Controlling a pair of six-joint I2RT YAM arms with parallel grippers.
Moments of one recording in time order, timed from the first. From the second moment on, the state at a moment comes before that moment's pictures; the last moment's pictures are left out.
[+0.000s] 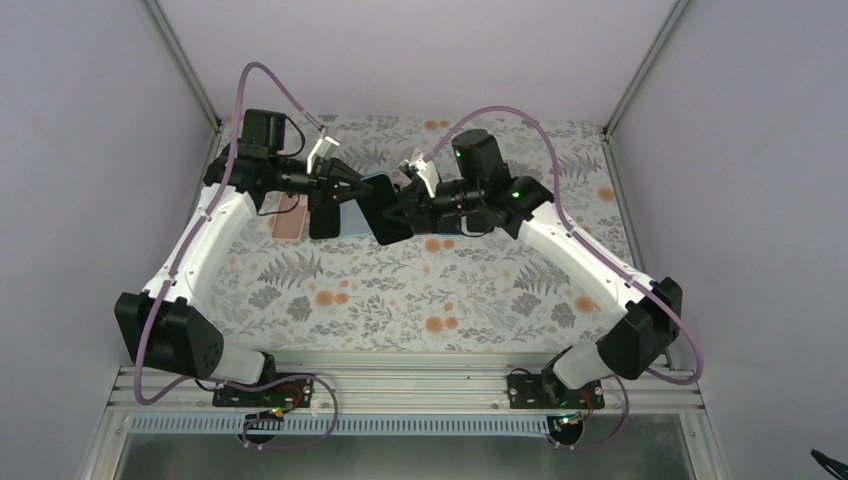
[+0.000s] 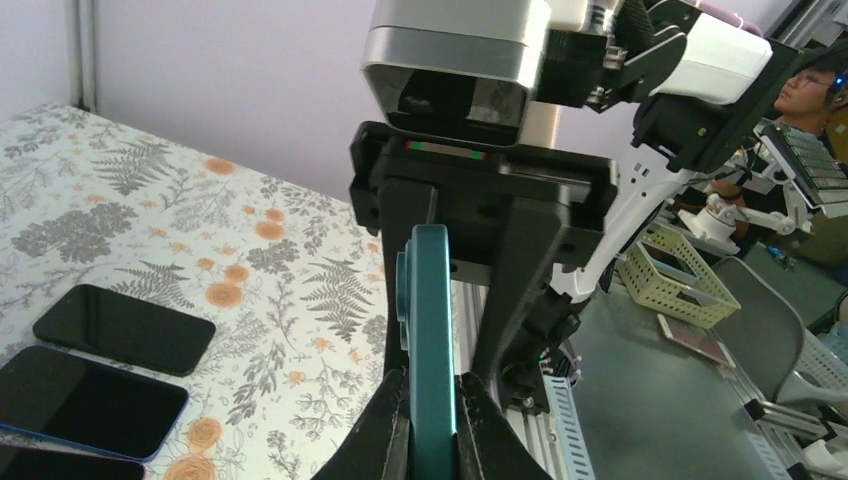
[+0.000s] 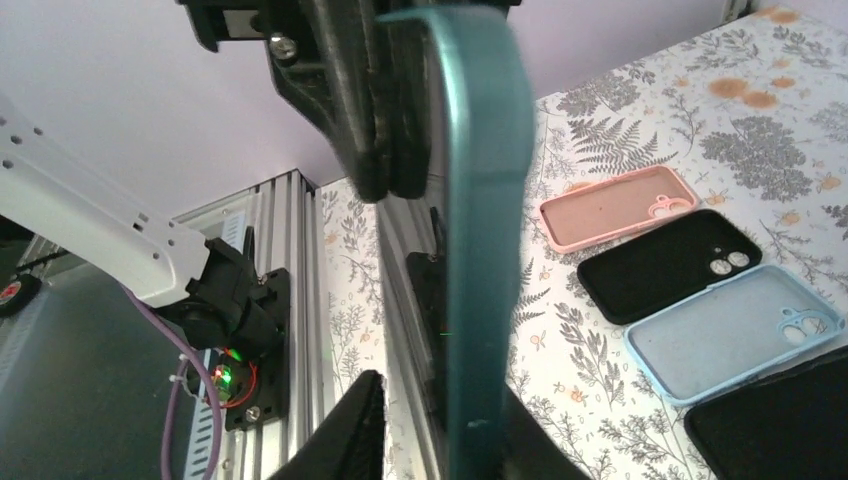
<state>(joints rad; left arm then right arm) -0.19 1.42 1.40 -0.73 1.37 0.35 0.68 1.48 1.42 -0.50 -0.73 -0.10</state>
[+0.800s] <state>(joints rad) -0.20 1.42 1.41 -0.64 1.13 0.27 0.26 1.47 1.29 -0.63 -0.82 -0.18</state>
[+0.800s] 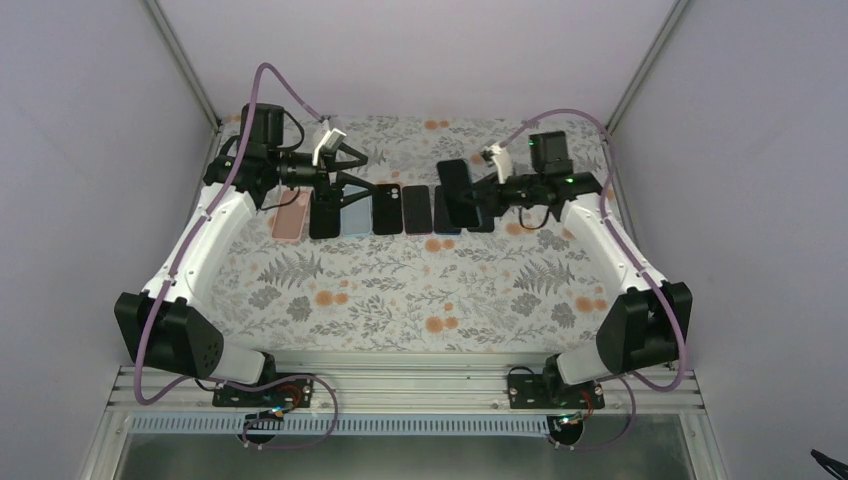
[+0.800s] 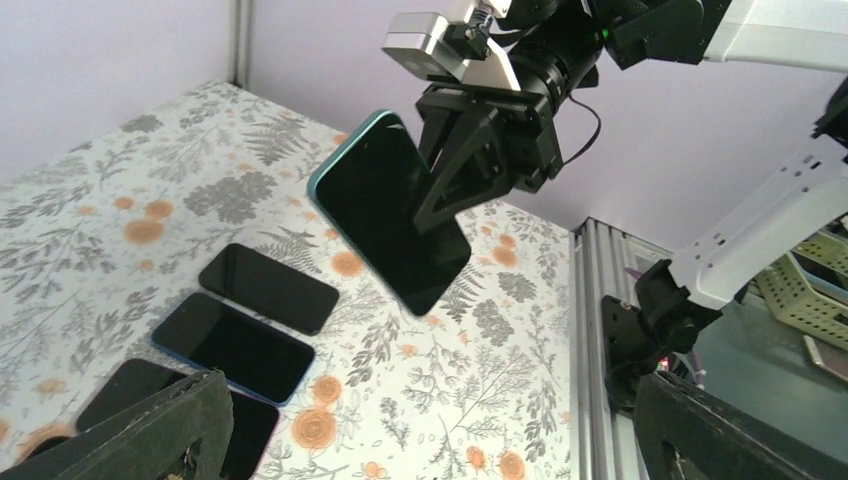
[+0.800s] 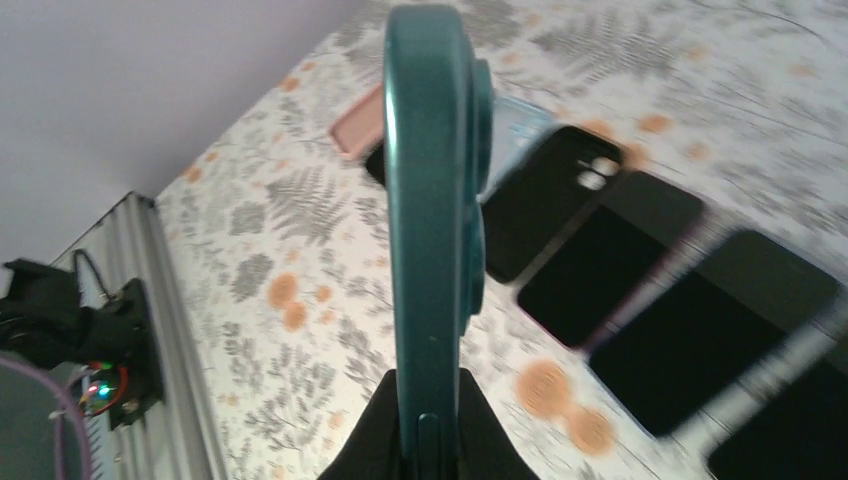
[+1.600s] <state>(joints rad) -0.20 1.42 1.40 -0.62 1.07 0.26 -0.25 2.03 1.47 -0.86 -0.83 -0.44</state>
